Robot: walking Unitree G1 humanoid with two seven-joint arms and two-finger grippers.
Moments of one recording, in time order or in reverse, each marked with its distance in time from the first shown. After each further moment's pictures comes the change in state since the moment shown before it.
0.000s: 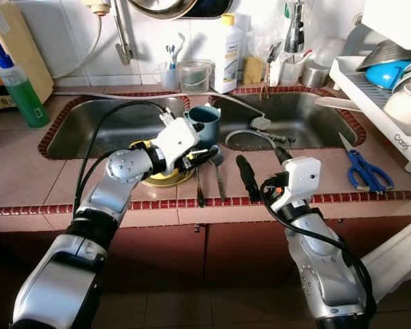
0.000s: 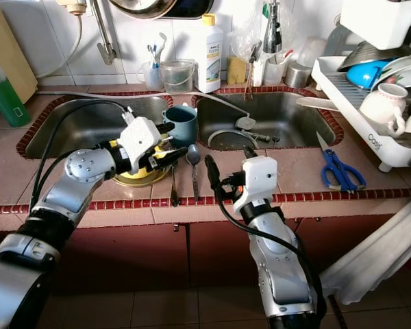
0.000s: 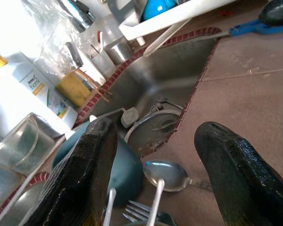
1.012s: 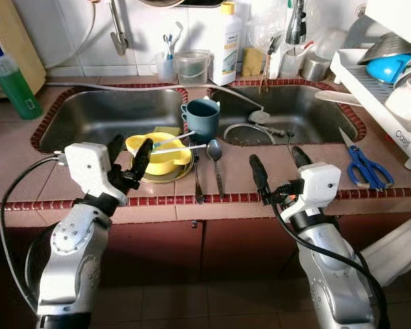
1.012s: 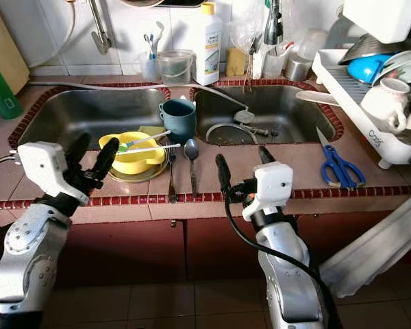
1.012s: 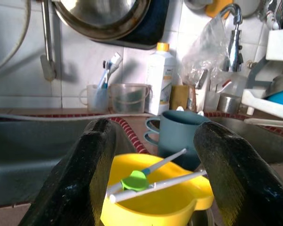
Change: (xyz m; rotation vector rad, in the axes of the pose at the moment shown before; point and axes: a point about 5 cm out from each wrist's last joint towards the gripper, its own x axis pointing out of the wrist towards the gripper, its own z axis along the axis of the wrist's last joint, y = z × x) left arm -0.106 -0.039 -0.004 -0.539 -0.194 0.688; right arm -0.016 -0.007 0.011 -0.060 -0.062 -0.061
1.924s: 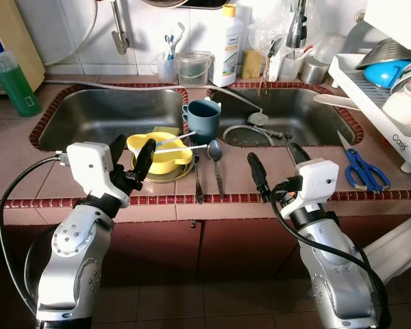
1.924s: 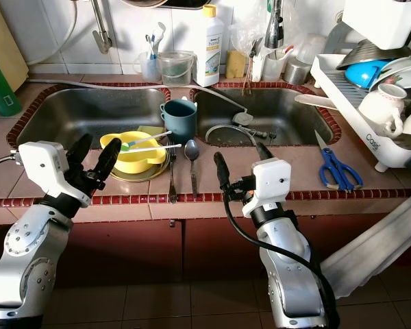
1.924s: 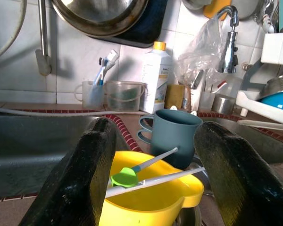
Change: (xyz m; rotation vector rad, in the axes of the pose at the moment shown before) left arm 0.001 -0.007 0.002 -0.023 0.025 -0.001; right arm 0.001 -0.003 -0.002 -0.018 0.017 0.022
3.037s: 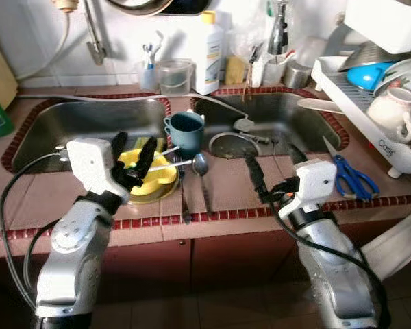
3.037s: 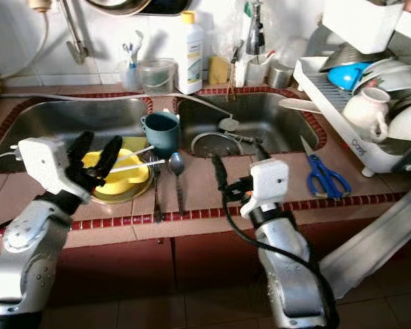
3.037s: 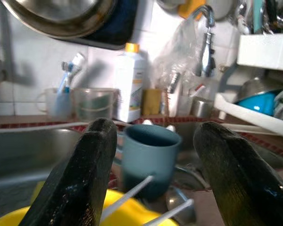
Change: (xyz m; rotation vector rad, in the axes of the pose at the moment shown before) left arm 0.005 -0.011 0.000 -0.013 0.006 -0.060; right arm -0.005 -0.007 -0.005 -0.014 0.027 -0.018
